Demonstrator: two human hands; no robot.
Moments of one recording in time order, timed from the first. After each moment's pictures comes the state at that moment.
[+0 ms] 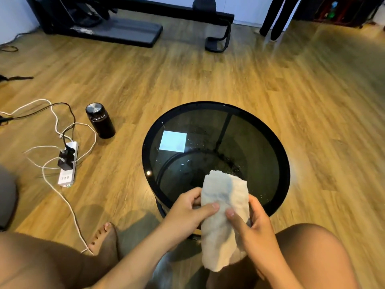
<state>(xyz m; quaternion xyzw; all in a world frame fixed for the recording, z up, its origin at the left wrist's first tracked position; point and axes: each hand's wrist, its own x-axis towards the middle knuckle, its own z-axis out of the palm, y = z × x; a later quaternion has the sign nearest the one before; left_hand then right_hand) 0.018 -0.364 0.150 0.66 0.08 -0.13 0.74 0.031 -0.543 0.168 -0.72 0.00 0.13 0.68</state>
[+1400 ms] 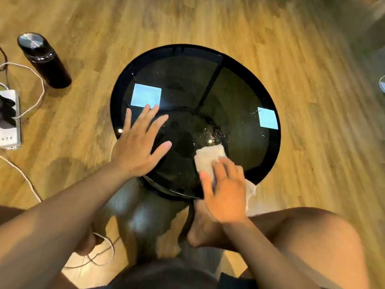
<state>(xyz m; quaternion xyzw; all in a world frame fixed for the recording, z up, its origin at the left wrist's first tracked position) 0.096 -0.272 0.067 0.98 -0.07 0.08 0.18 0.051 -0.520 0.092 -0.98 -0.11 -0.06 0.12</state>
